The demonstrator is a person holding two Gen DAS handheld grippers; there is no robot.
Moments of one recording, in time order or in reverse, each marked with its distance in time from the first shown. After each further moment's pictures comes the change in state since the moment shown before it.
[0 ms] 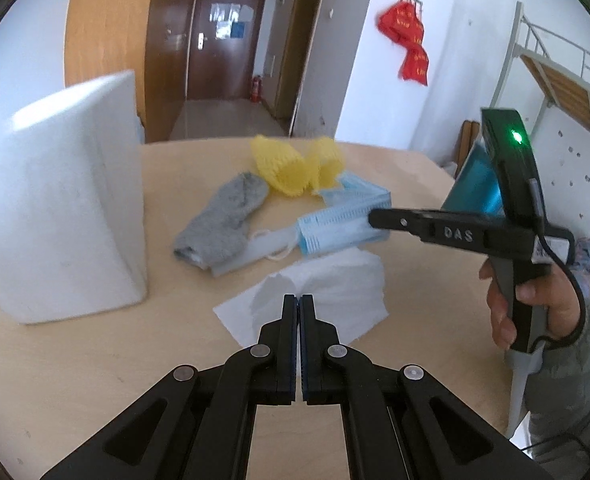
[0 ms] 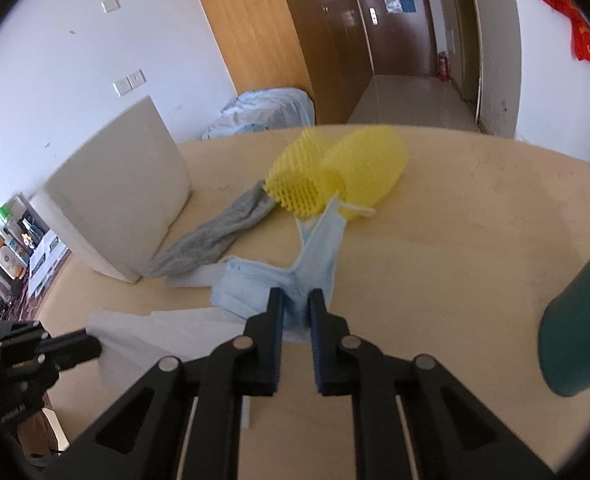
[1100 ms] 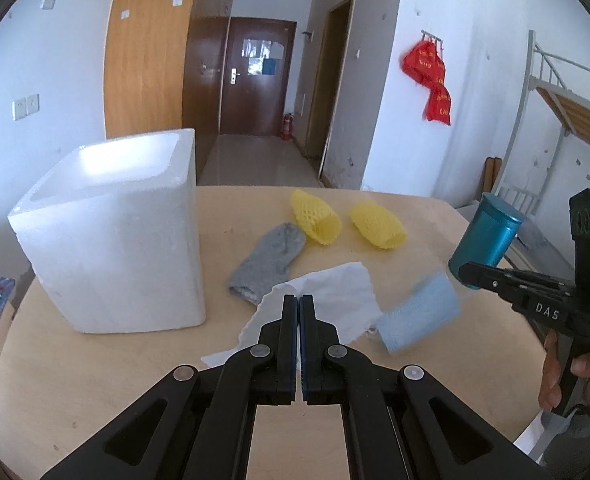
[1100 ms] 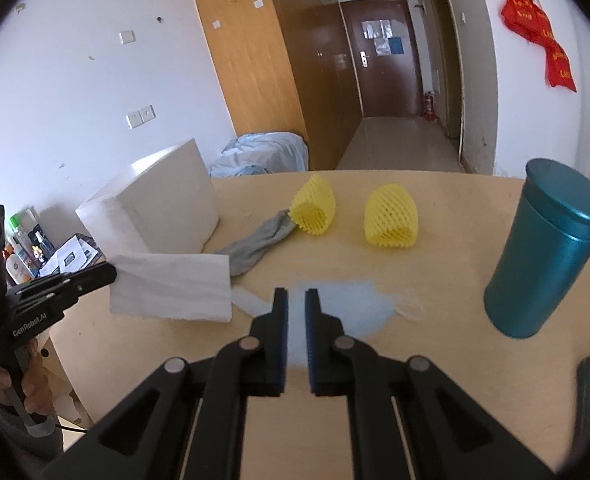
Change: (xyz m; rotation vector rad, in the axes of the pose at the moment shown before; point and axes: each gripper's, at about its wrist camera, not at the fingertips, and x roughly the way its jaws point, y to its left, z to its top) left arm -0.052 0.009 0.009 -0.037 -0.139 0.107; right arm -0.078 0.031 -0.032 0.001 -0.158 -0.040
